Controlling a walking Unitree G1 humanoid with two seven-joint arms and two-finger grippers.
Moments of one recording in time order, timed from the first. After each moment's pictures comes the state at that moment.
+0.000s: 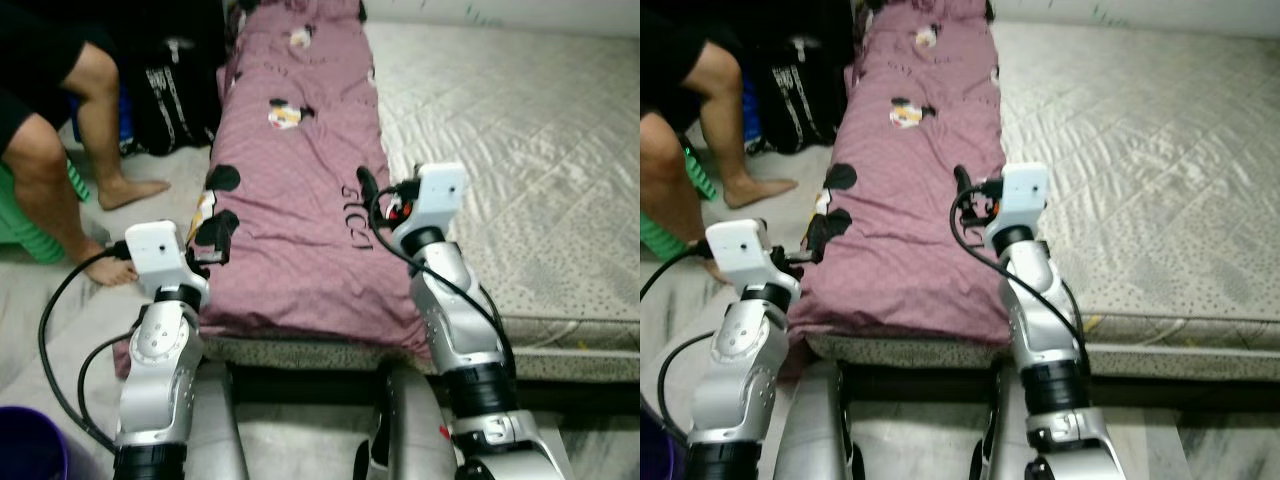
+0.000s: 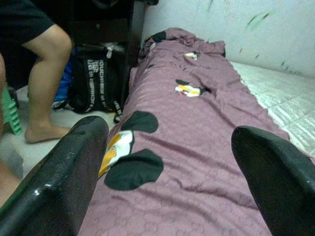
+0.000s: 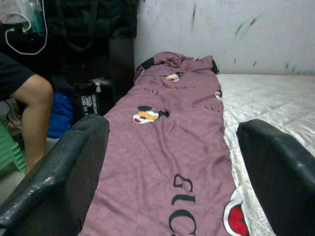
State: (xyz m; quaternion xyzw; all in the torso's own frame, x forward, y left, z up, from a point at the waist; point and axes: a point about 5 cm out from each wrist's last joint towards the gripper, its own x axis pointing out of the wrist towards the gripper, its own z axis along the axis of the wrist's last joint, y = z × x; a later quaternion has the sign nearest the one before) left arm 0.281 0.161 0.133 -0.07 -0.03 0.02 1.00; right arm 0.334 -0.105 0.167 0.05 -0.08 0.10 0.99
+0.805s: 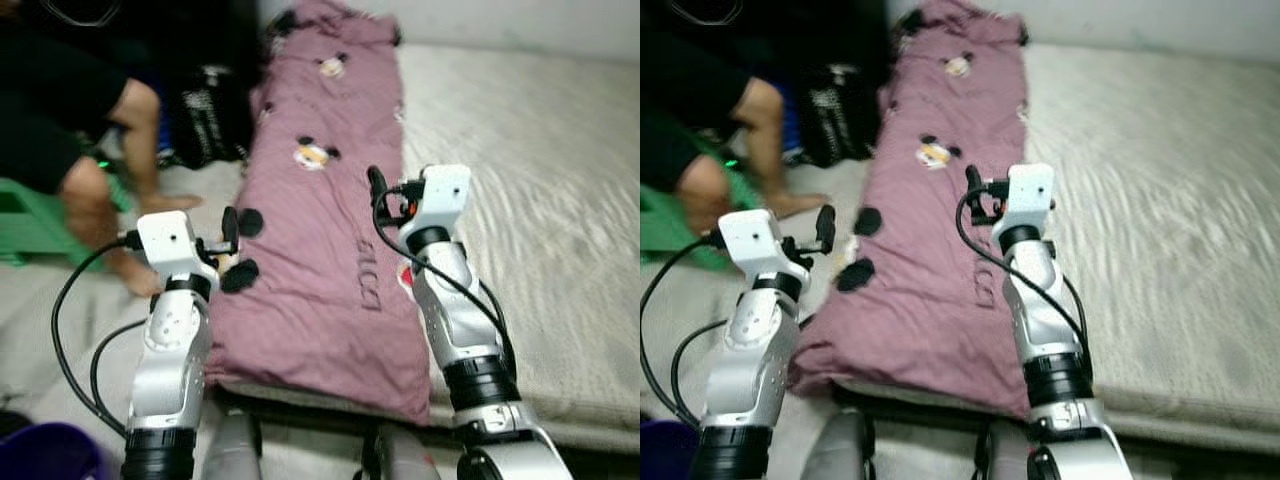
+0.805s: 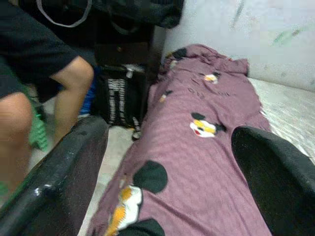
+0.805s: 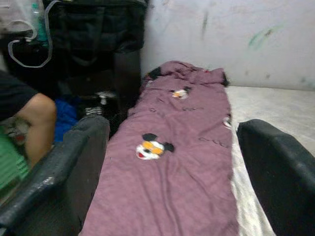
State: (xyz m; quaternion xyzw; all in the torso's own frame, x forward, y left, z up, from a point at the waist) left arm 0.290 0.155 0.135 -0.07 -0.04 0.03 1.00; right arm 0.342 -0.114 0.160 0.03 -0.09 0.07 0.99
